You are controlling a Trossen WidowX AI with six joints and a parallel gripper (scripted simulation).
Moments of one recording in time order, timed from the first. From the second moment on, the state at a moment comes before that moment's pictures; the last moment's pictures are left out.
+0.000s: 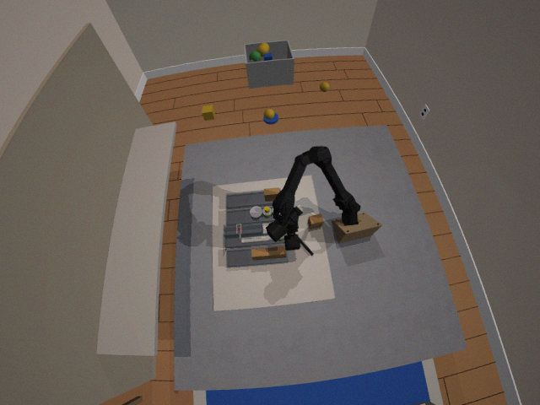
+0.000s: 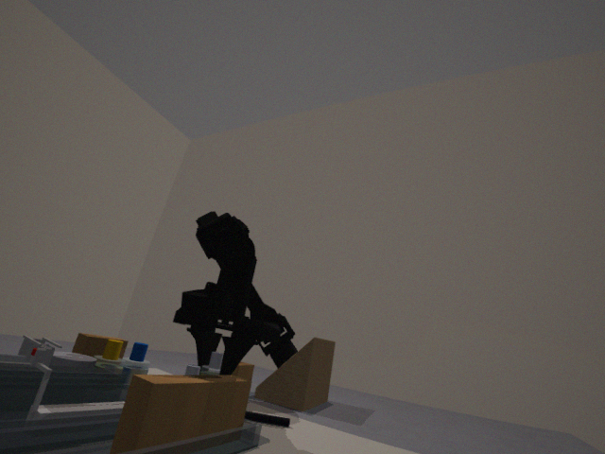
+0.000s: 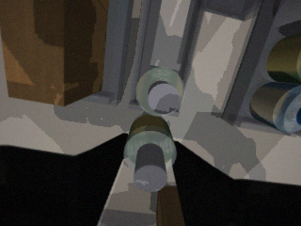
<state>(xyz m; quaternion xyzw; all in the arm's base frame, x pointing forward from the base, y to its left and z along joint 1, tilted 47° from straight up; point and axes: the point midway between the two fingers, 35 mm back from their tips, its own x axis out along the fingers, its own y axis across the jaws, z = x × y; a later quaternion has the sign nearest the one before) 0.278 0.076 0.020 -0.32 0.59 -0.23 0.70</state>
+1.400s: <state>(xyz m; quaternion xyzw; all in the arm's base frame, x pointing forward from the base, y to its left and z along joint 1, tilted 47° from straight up) 0.286 0.078 0.020 -0.33 0.60 -0.23 0.69</state>
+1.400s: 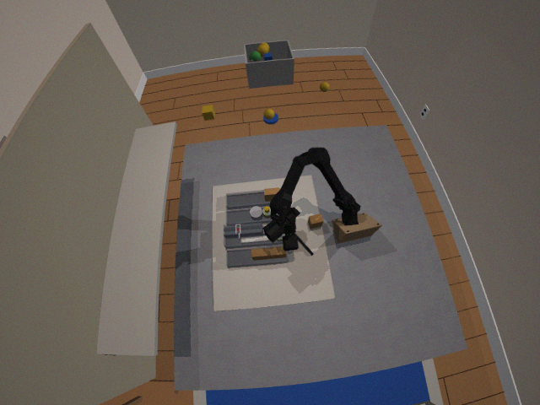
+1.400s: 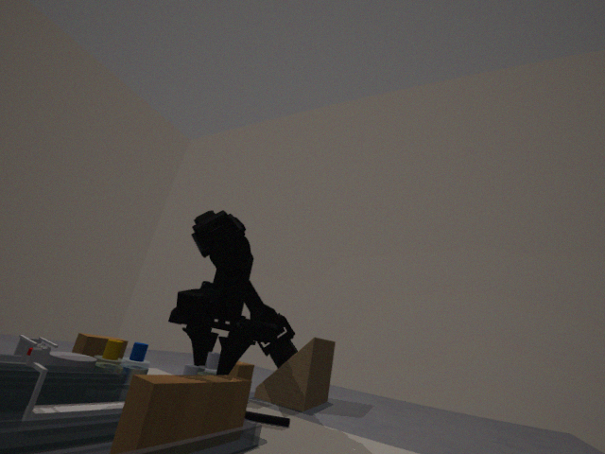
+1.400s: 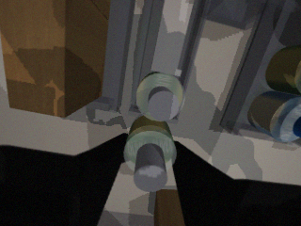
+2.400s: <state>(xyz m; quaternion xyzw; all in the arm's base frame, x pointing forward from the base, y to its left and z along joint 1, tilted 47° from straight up) 0.295 0.080 0.022 -0.33 0.60 -0.23 0.69</state>
